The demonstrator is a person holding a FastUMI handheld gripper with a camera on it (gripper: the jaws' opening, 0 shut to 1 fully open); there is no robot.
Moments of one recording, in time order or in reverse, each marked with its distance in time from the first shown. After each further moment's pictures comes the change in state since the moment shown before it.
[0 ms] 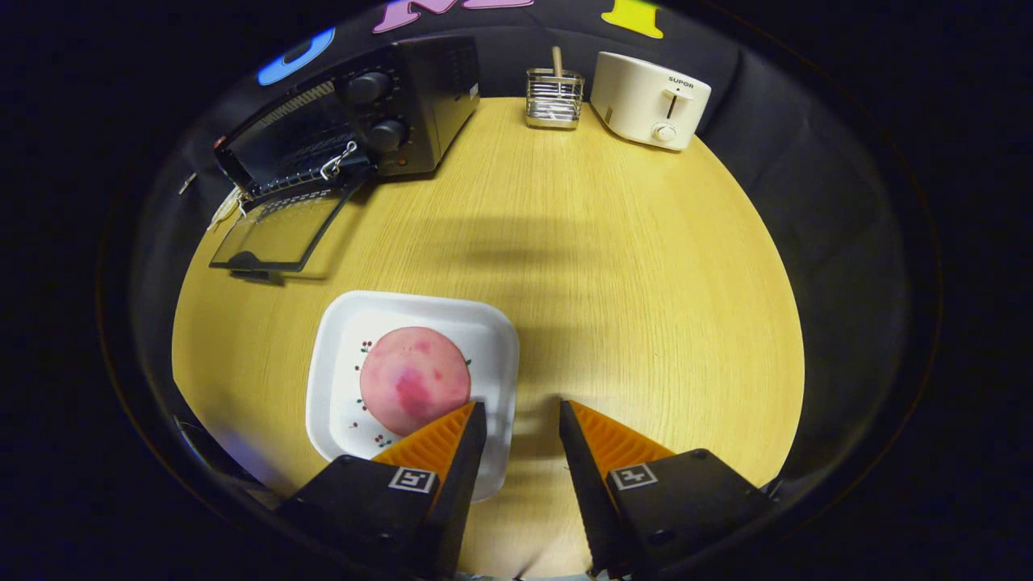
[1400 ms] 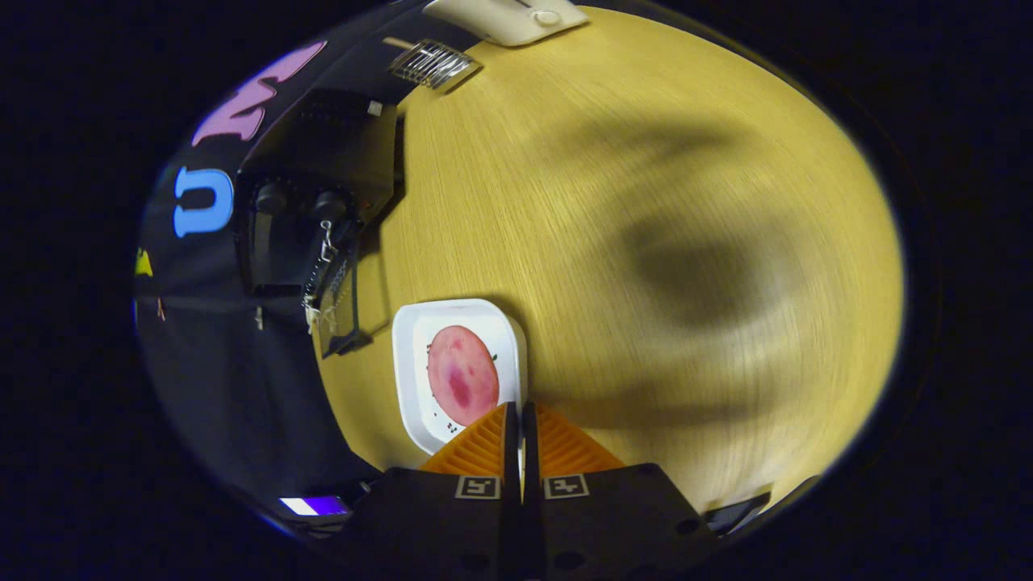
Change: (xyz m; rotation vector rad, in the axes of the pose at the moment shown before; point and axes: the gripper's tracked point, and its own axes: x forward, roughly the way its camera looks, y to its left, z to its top) arm -0.028 0.025 -0.012 0.664 0.223 0.518
